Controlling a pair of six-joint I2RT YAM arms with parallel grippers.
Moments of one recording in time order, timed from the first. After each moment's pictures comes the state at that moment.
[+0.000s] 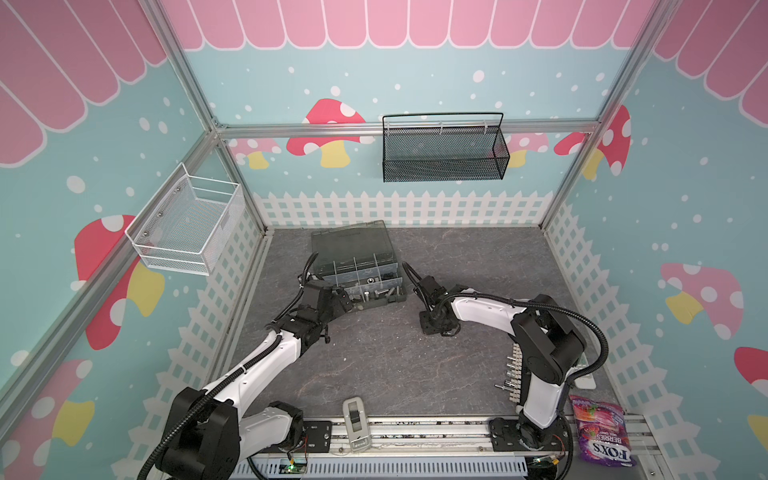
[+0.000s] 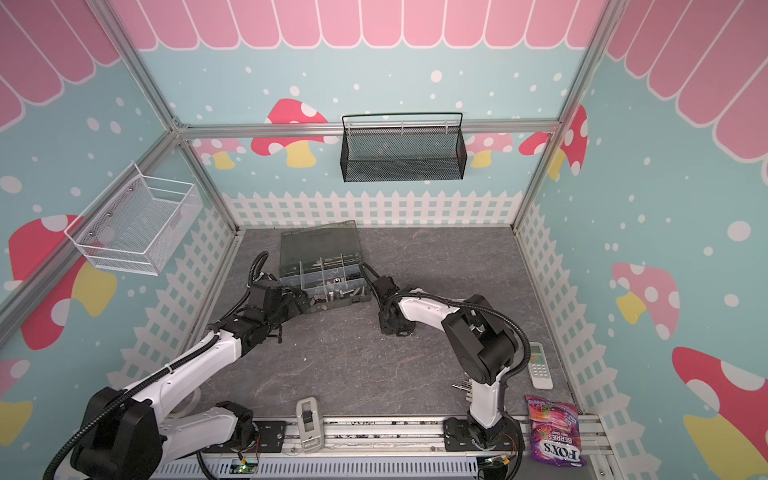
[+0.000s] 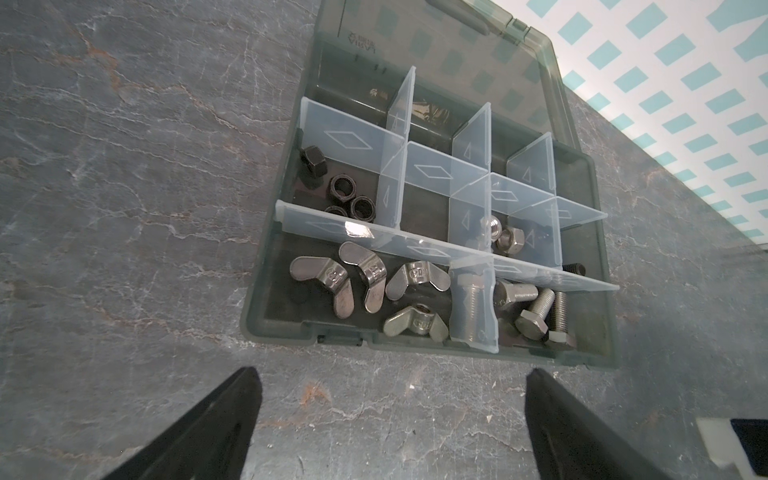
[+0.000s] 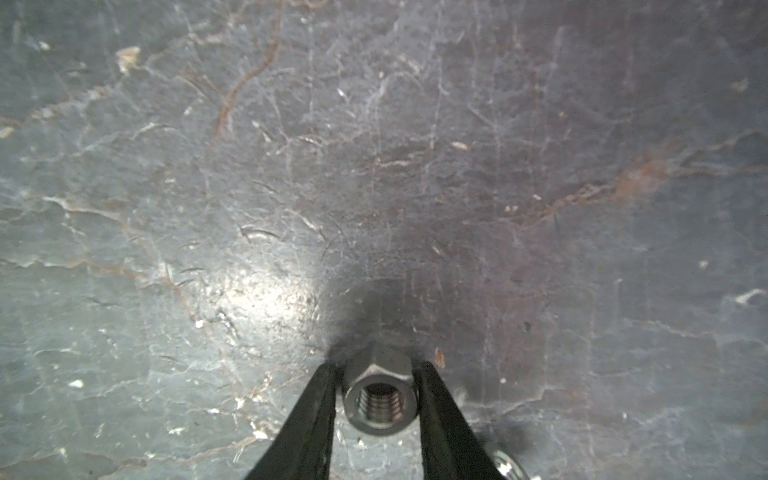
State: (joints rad) left arm -0.31 1.18 0.67 -0.25 -0.19 -0.75; right arm 0.69 1.85 1.16 -0.66 0.09 0.47
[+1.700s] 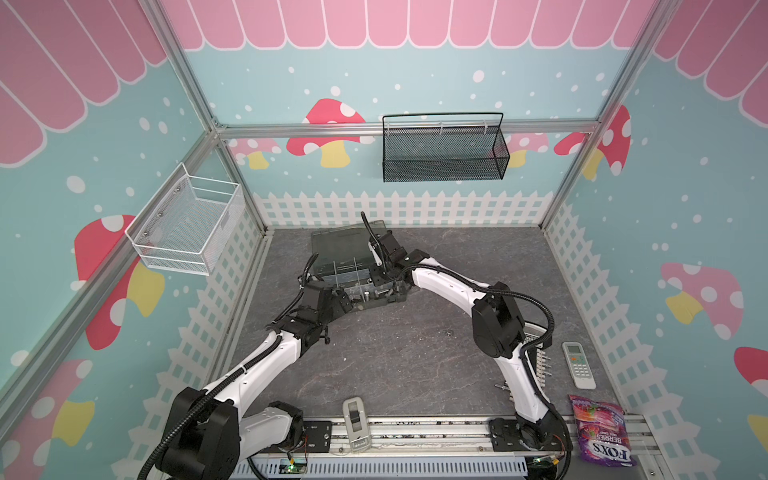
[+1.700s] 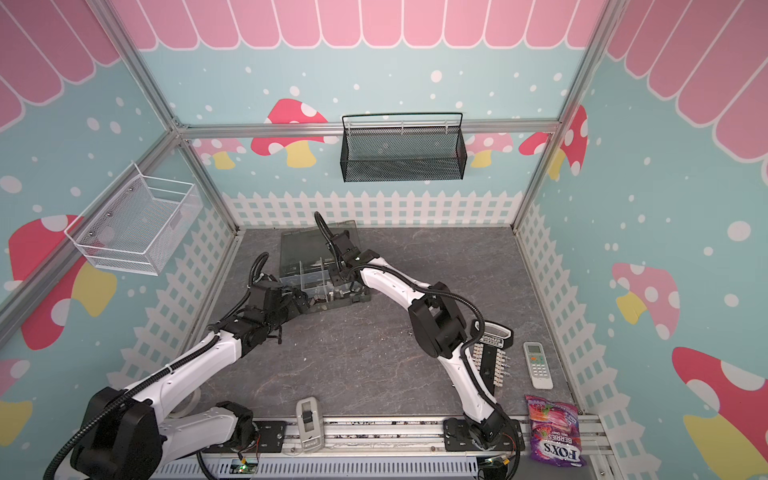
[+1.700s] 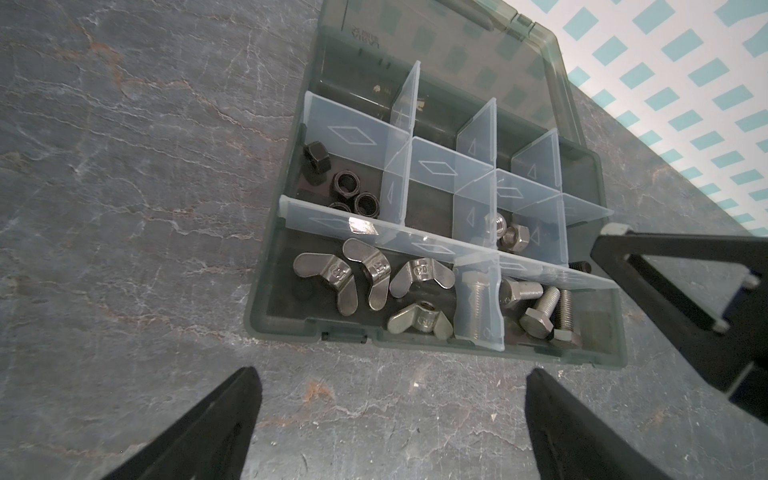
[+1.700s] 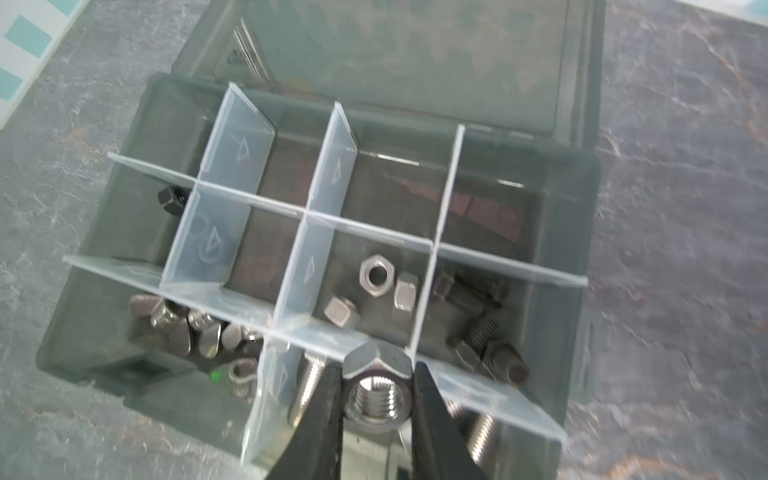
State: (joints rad) left arm -0.31 1.18 0.66 -0.25 -0.19 -0.75; right arm 0.76 2.29 2.02 -0.60 0.06 0.25
